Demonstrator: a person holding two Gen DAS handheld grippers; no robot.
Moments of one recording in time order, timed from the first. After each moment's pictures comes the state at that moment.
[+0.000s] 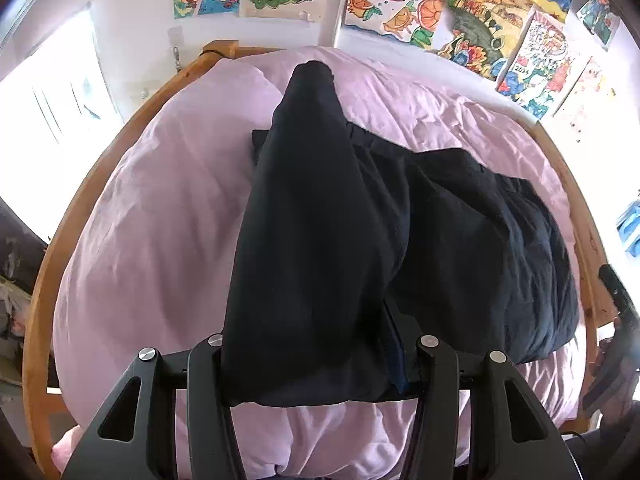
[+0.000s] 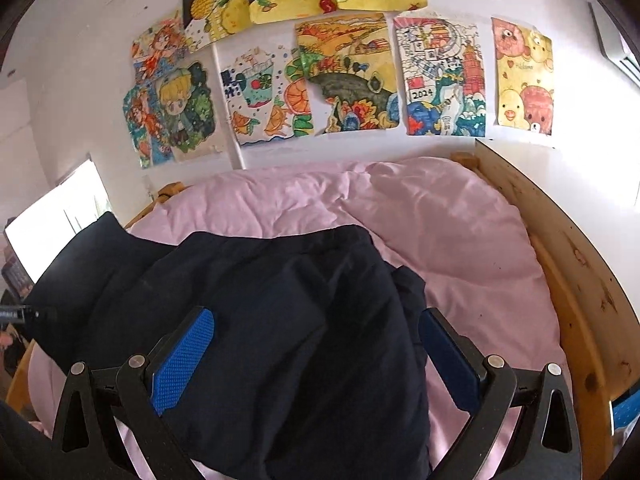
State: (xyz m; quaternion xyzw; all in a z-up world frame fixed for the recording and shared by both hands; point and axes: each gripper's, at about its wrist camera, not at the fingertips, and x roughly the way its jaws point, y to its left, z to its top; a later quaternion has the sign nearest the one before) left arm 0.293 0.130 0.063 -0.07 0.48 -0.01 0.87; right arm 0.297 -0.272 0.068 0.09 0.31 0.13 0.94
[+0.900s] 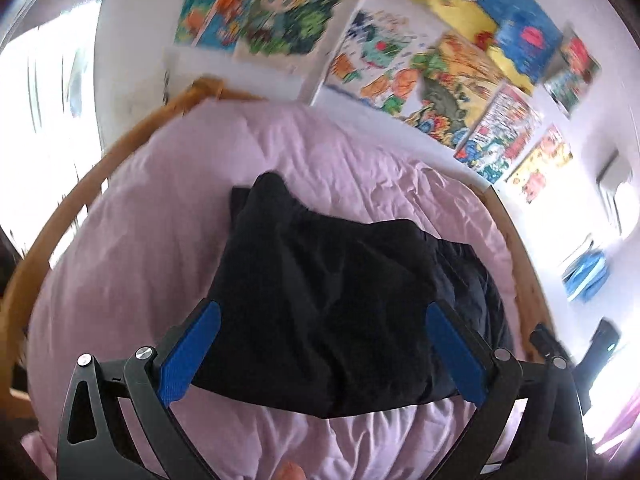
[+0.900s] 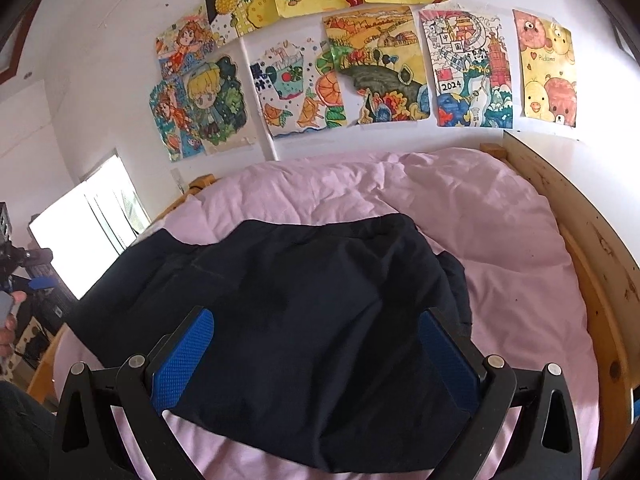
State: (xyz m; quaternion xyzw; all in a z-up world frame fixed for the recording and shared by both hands) left arm 0.263 0.144 0.114 -0.14 0.38 -0.07 0.91; right arm 0.274 -0.248 0.076 0.11 0.31 0.17 0.93
